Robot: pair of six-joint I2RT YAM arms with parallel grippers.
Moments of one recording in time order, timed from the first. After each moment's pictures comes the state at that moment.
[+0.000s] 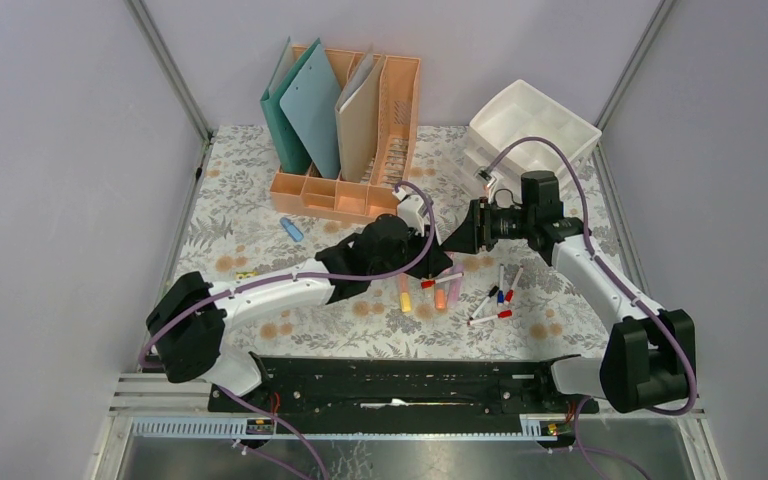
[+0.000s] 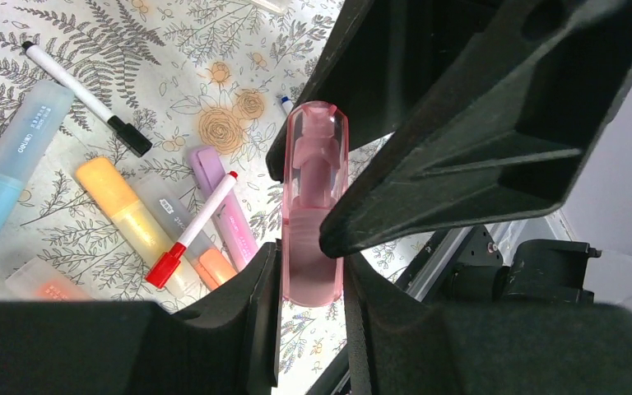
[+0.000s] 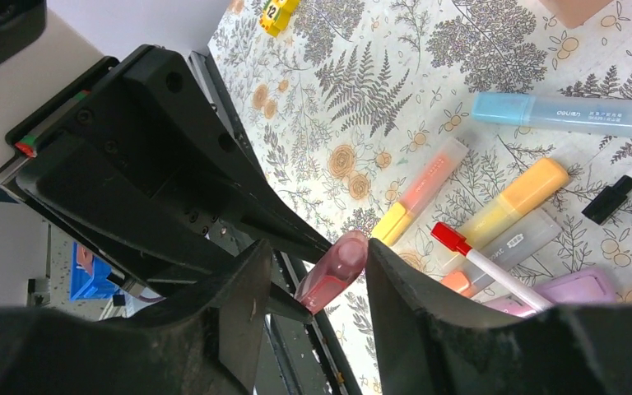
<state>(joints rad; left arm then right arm) -0.98 1.48 1.00 0.08 0.04 -0.62 0.22 1.30 0.90 -0.28 -1.02 0.22</state>
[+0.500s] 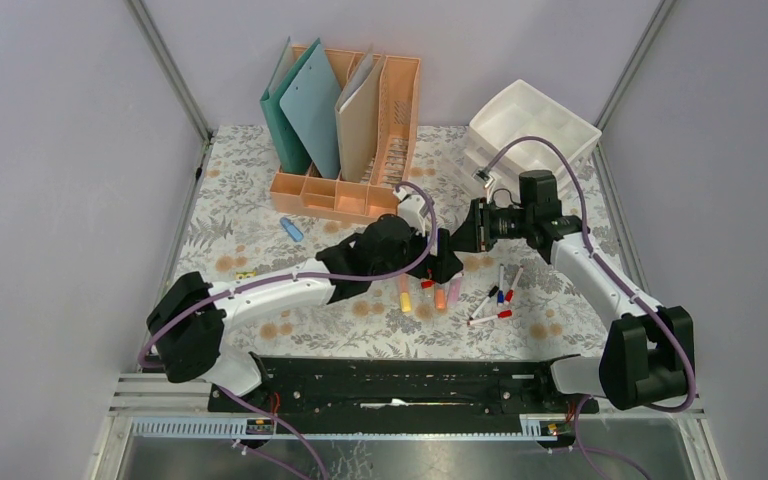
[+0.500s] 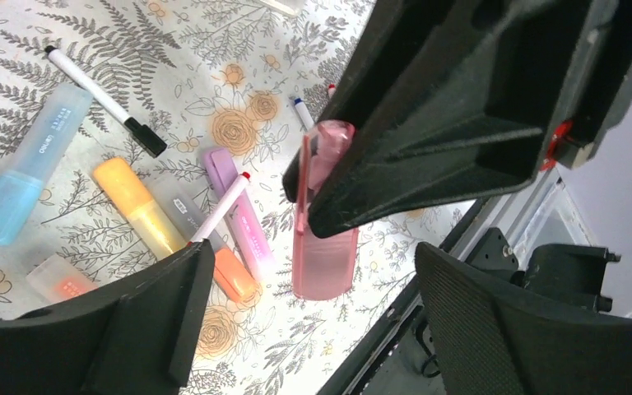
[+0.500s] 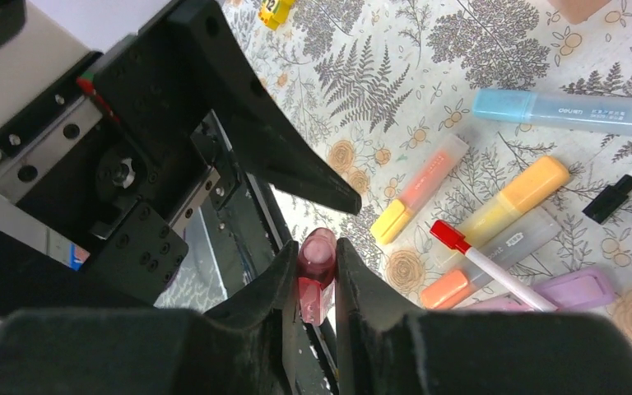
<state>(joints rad) -0.99 1.48 1.01 0.06 0.02 -0.60 0.22 1.32 0.91 -0.29 -1.02 0.21</state>
